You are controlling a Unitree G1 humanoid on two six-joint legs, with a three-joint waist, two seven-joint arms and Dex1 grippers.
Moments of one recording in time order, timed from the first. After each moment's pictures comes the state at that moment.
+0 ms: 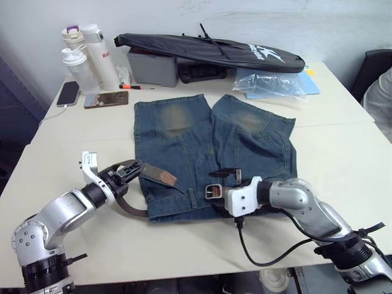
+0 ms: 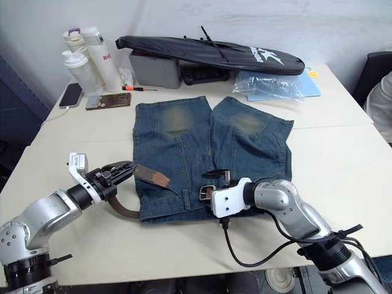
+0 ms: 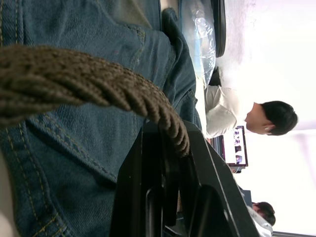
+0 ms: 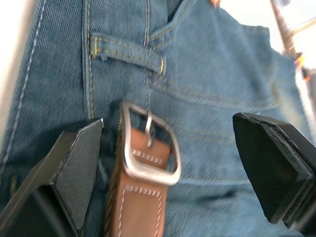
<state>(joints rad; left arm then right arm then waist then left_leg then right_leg) -0.15 0.43 0.53 -0.15 -1.96 1.13 0.53 -0.32 -0.67 0.39 -0.22 -0.23 -0.20 0.84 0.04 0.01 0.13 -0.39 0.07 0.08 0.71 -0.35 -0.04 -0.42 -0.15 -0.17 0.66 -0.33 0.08</state>
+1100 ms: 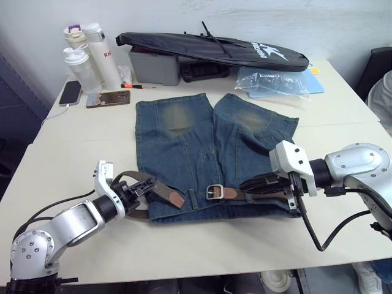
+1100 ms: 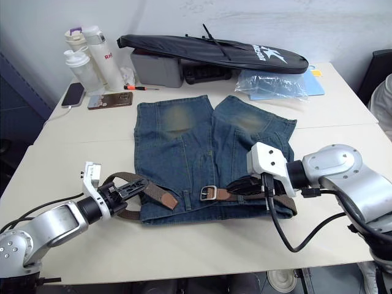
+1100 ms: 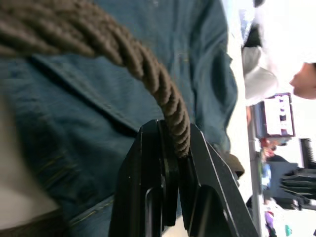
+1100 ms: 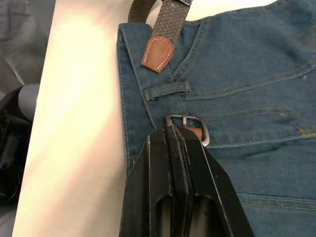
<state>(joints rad) 0.03 0.61 0.29 -0.39 -1.96 0.91 0.54 -0.45 -1.02 0.09 -0.49 0.57 0.67 1.20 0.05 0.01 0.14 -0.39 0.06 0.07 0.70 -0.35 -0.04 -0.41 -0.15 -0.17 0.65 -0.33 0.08</state>
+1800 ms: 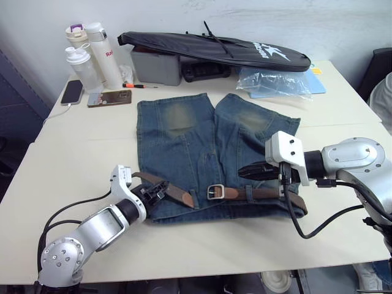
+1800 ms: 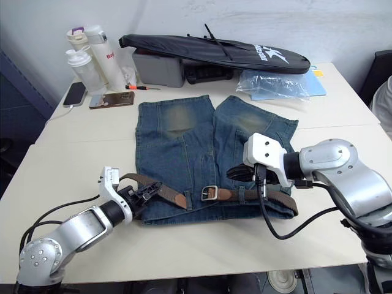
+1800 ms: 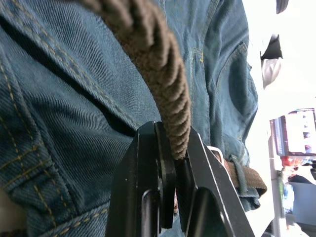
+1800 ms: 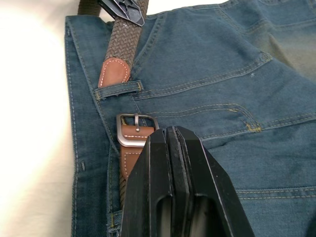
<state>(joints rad) 0.05 0.51 0.08 -0.54 -1.75 0.70 0.65 -0.50 -0.97 0.11 -0.46 0.46 0.66 1.10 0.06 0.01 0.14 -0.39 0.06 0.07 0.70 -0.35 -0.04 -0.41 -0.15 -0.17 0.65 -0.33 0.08</state>
